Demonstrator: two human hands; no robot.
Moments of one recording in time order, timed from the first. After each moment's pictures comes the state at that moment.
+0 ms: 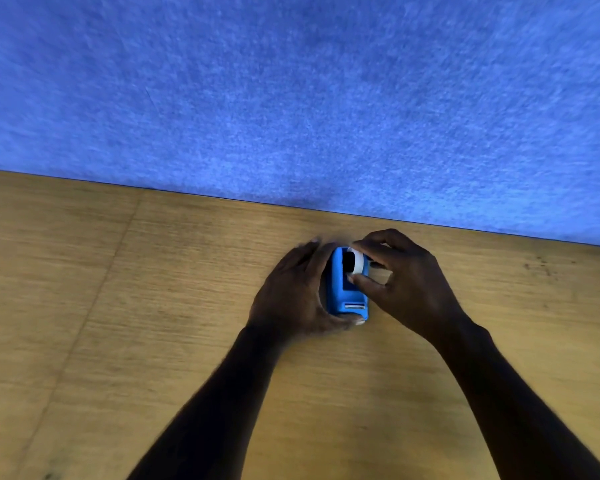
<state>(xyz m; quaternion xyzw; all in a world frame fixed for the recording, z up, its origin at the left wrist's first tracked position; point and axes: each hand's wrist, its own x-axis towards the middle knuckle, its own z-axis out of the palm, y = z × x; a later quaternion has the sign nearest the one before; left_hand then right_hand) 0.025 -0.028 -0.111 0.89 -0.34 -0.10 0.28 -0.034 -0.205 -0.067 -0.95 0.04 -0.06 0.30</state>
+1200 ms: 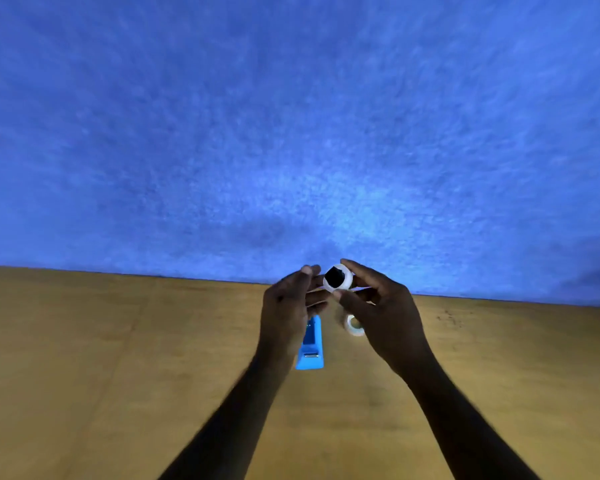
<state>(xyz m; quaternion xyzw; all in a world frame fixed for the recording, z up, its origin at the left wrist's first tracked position) -0.006 -0.074 0.042 0.60 0.01 -0.20 0.77 -0.071 -0.196 0.059 -0.81 0.19 -0.14 0.54</state>
